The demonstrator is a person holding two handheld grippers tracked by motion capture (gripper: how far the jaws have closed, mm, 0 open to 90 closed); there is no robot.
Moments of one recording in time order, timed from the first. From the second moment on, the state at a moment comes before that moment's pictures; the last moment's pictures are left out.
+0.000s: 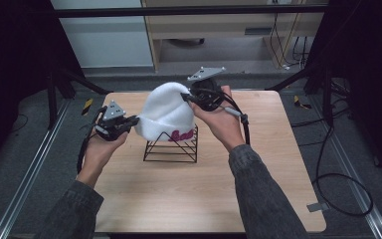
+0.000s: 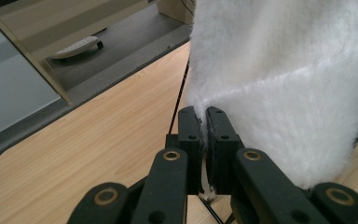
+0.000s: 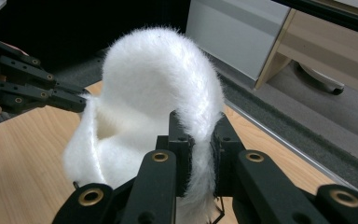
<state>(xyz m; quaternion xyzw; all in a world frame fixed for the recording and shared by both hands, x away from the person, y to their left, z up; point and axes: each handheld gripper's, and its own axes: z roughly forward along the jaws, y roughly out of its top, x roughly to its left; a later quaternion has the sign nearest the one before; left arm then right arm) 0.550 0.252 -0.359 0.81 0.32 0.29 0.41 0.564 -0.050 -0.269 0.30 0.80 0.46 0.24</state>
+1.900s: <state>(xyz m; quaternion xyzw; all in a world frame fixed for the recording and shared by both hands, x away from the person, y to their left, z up) 0.541 0.258 -0.424 0.84 0.33 0.22 0.38 0.542 -0.037 -0.326 0.30 0.84 0.40 0.18</state>
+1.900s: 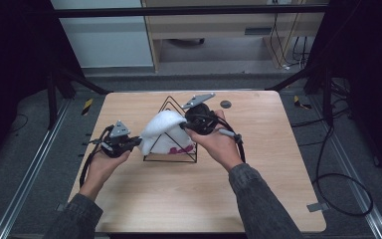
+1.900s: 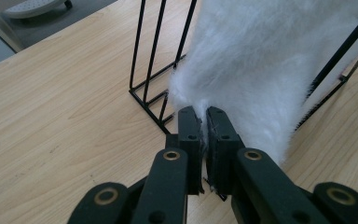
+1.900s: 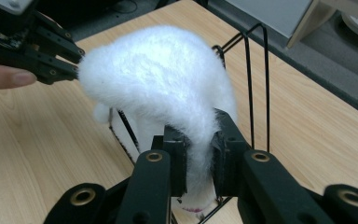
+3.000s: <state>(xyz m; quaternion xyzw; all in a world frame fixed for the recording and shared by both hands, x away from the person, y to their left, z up) 0.537 0.257 -0.421 0.83 0.33 0.23 0.39 0.536 -0.030 -0.331 0.28 0.86 0.39 0.17</state>
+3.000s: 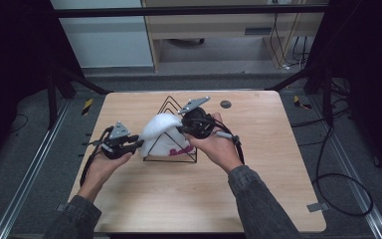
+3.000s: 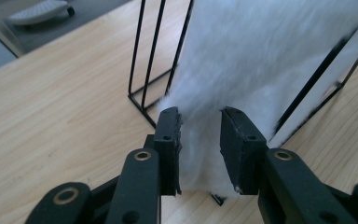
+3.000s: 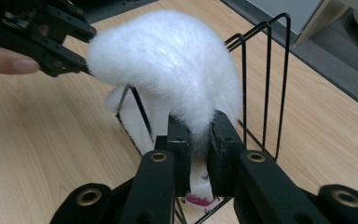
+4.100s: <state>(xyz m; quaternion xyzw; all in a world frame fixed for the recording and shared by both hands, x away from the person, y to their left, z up) 0.536 0.243 -0.368 0.80 0.32 0.24 0.45 0.537 -0.051 -0.304 0.29 0.85 0.40 0.20</state>
